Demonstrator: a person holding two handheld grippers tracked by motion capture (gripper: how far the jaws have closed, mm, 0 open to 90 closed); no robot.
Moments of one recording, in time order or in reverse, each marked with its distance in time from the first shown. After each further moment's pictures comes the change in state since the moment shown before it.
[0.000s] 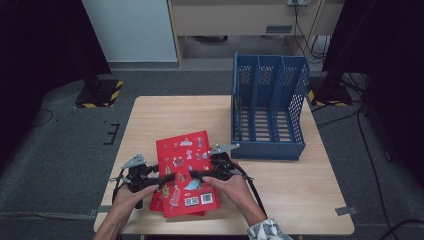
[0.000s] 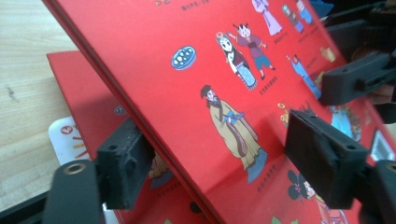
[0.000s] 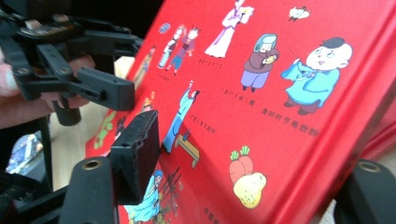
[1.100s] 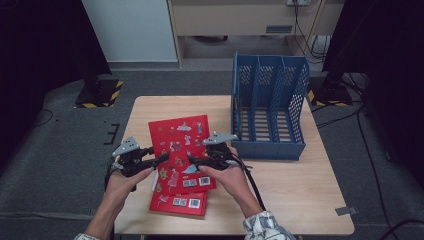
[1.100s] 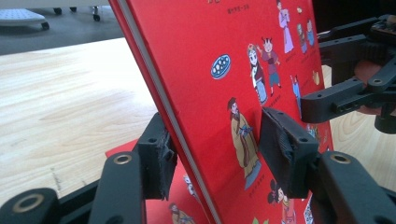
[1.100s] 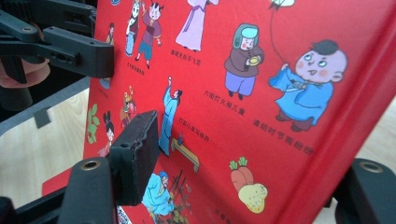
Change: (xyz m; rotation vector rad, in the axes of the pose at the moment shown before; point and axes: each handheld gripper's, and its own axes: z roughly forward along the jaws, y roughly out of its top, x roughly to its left) left arm -0.010 0.062 -0.024 -0.084 0.100 0.168; right arm 0.014 0.041 -0.012 -0.103 -0.163 -0.159
